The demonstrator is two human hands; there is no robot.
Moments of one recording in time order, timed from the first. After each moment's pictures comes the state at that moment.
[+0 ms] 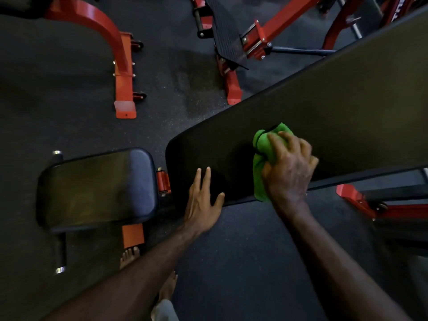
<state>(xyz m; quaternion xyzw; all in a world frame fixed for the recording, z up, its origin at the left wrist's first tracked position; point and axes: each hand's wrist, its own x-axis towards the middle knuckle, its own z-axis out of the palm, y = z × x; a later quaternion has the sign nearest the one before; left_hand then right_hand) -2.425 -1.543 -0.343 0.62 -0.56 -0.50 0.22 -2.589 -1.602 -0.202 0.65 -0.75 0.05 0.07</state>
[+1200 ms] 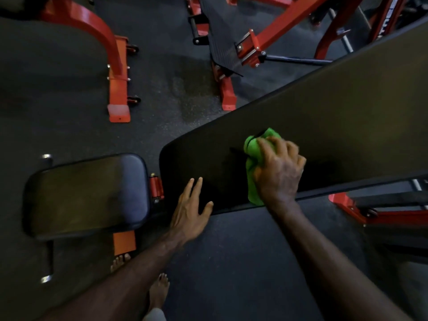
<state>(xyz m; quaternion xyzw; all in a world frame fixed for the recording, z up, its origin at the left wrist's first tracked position) -2.410 -1.545 -0.350 0.61 -0.58 -0.50 0.20 -2.595 -1.618 -0.209 0.68 -0.72 0.06 0.11</state>
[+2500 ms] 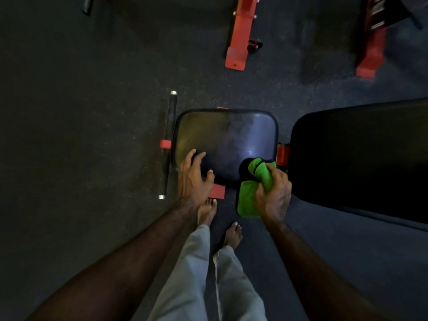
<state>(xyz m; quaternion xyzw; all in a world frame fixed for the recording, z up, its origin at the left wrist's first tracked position) -2.115 -1.465 -0.441 0.81 -0.42 -0.33 0.22 -2.327 -1.504 -0.433 0.62 -0.72 0.14 -0.27</state>
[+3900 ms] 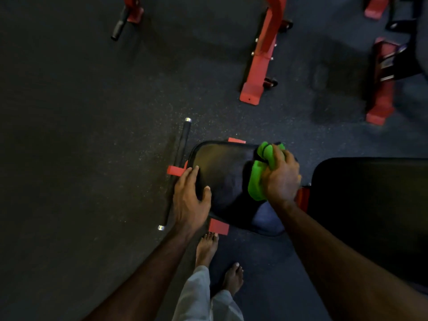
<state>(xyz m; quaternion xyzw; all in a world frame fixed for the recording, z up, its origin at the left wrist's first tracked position) -2.066 -1.484 -0.463 0.84 -0.34 -0.30 0.31 -2.247 -1.645 -0.469 0.71 -0.68 0.05 -0.19</state>
